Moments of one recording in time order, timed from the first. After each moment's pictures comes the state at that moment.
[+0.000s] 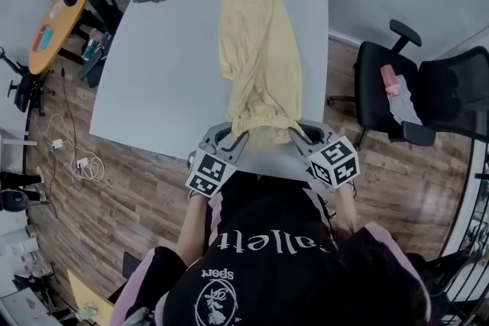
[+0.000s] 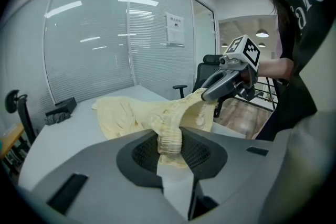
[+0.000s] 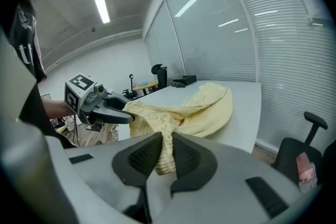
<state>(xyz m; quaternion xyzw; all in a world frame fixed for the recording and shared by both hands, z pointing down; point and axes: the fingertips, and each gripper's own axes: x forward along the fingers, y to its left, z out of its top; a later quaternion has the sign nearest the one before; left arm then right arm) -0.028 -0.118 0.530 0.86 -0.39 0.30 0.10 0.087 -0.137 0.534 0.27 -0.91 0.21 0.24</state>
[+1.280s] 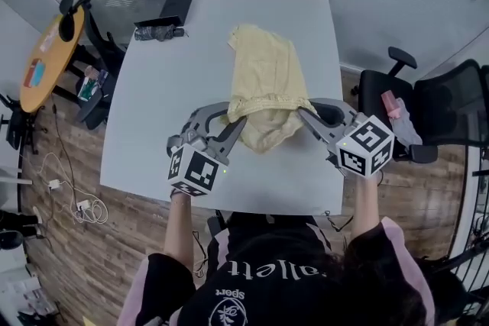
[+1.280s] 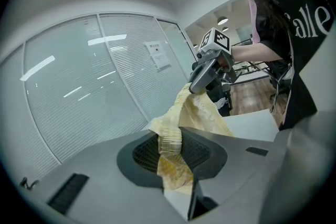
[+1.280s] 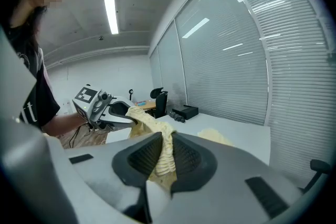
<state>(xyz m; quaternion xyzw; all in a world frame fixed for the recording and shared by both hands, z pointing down) -0.128 -0.252 0.387 0.89 -0.33 0.28 -0.14 -0.009 -0.268 0.384 0.29 -0.93 0.12 0.16</state>
